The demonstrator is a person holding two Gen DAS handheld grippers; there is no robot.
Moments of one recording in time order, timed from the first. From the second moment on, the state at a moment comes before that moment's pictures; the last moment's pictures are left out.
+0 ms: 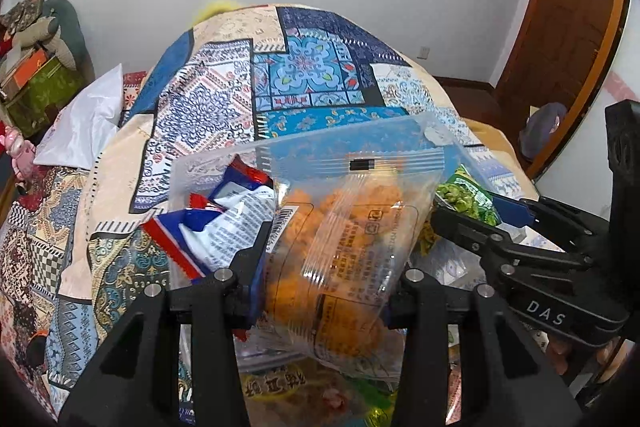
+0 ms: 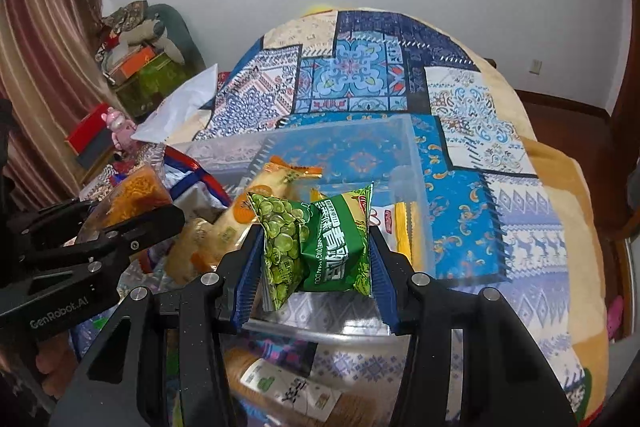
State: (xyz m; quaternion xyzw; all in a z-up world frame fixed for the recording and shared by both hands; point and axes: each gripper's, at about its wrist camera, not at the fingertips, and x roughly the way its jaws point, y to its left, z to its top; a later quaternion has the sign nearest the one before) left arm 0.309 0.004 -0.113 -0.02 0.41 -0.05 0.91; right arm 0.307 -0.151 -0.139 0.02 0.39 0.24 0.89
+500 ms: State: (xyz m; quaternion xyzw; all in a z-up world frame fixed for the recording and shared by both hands) left arm 0.316 0.000 -0.123 -0.02 0.44 -0.05 0.90; right arm 0.307 -0.151 -0.147 0.00 0.40 0.23 0.89
